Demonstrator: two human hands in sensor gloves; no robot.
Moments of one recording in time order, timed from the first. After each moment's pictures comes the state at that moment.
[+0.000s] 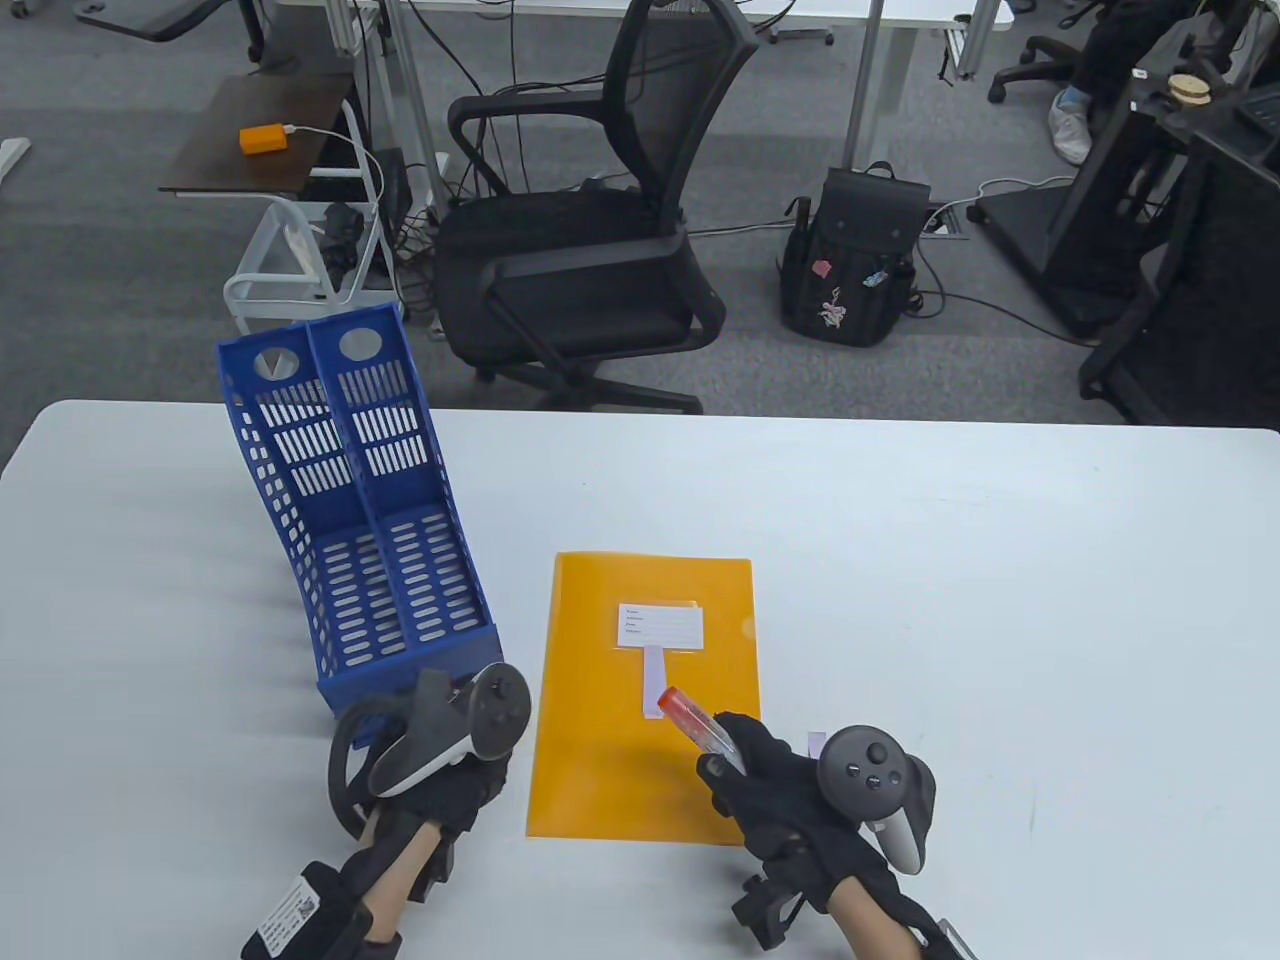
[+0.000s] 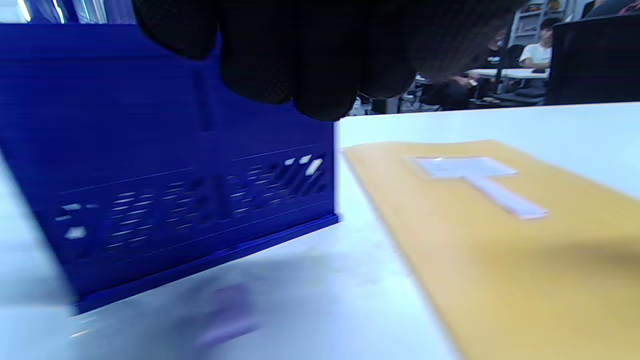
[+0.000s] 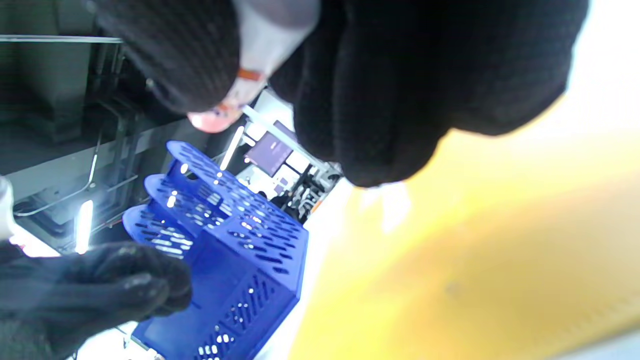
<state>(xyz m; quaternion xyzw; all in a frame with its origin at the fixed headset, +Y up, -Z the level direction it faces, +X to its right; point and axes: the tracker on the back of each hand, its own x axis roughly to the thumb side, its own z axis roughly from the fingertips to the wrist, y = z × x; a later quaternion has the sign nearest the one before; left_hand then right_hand) -0.190 -0.682 -0.294 -0.09 -0.06 -0.03 0.99 0.136 -0.751 -0.275 0.12 0.00 0.87 0.48</state>
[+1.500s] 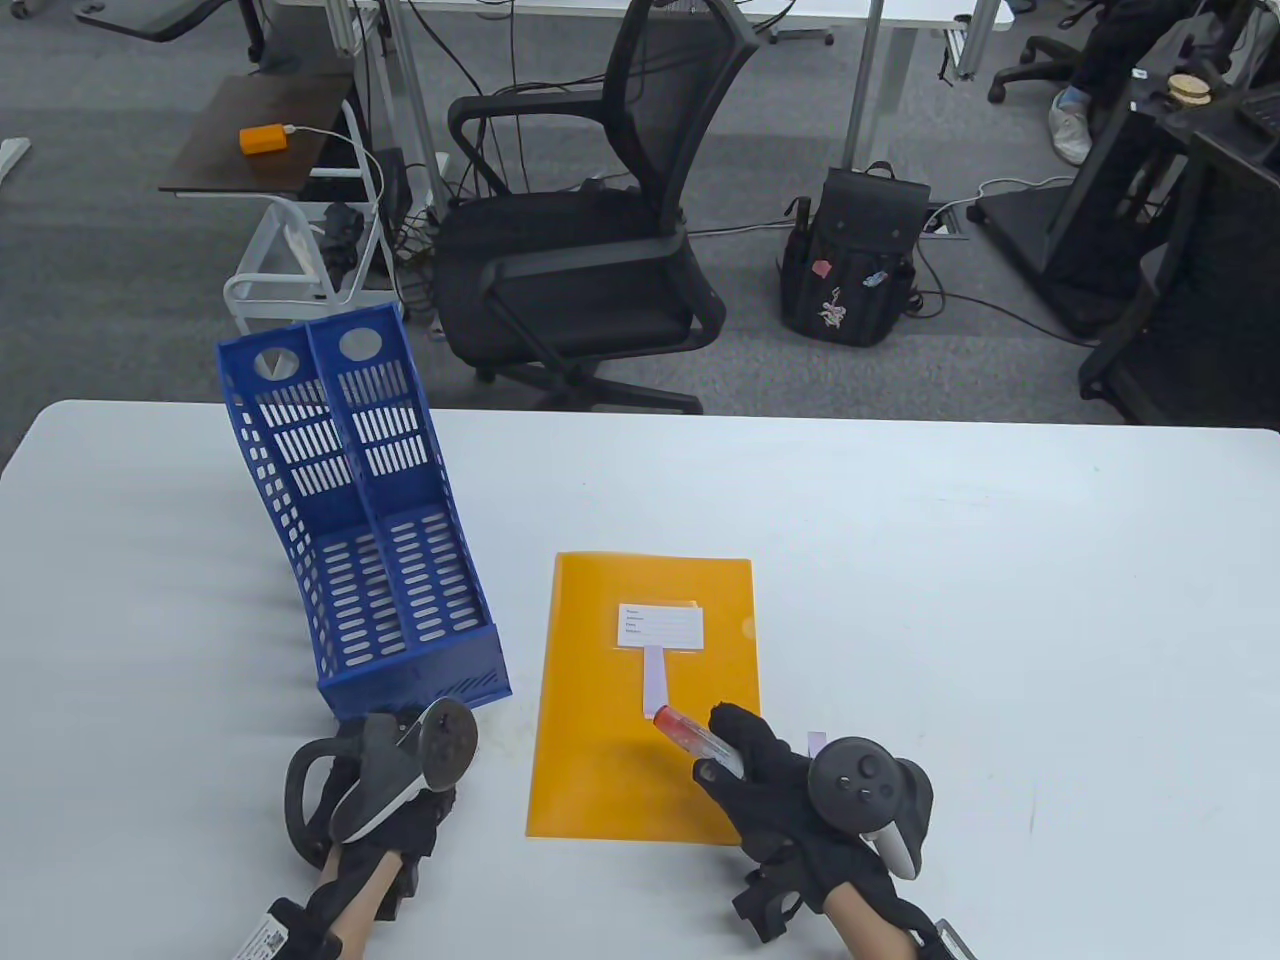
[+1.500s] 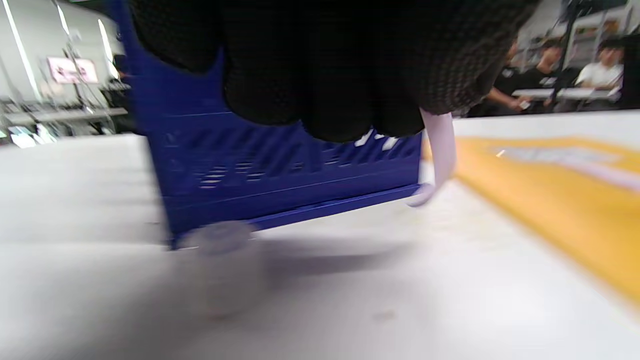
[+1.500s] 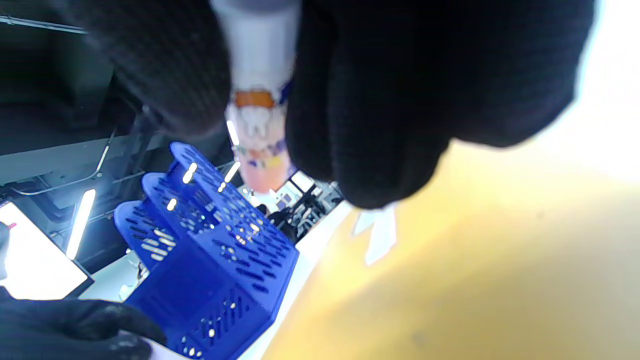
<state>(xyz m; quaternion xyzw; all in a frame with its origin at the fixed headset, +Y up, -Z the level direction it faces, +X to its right) -0.209 -0.717 -0.291 -0.04 -0.02 0.02 1.00 0.138 -0.747 -0.276 0.12 -0.06 0.89 0.43</state>
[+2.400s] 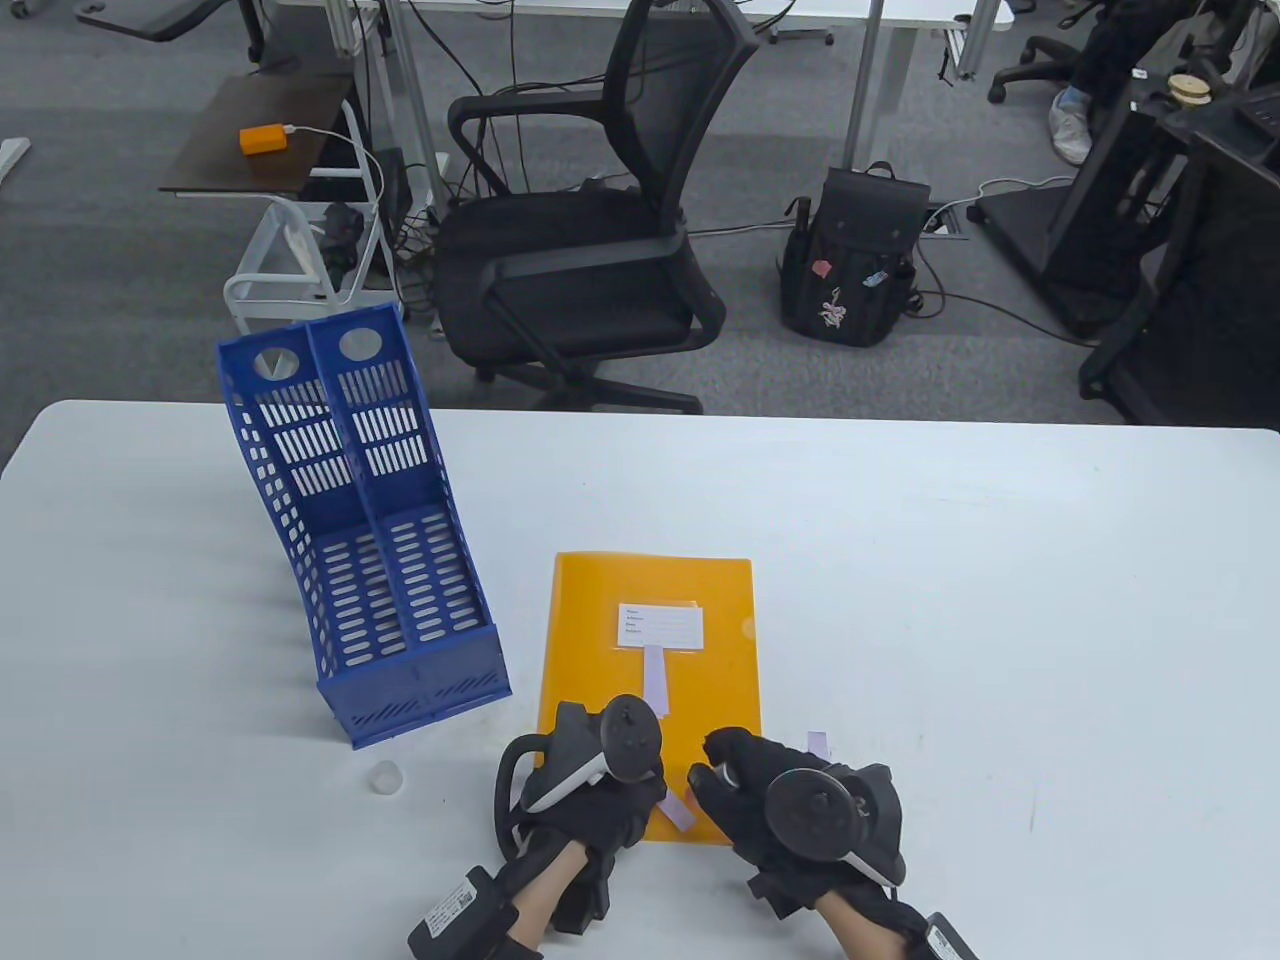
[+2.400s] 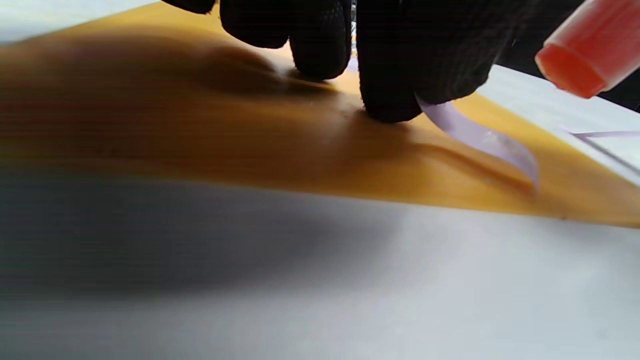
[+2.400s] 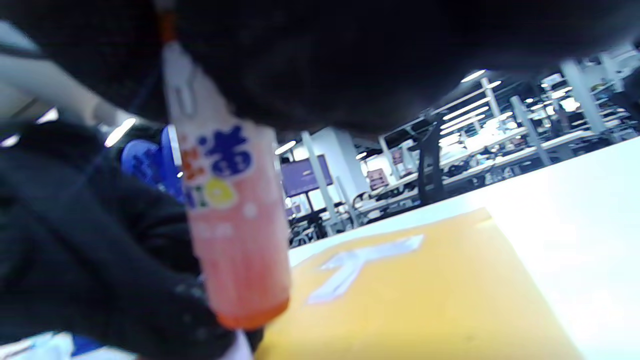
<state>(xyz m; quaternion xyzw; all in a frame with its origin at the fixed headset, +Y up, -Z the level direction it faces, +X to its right) -0.074 -0.777 -0.311 -0.19 -0.12 0.11 0.97 0.114 -0.738 -0.267 0.20 -0.15 0.94 0.23</state>
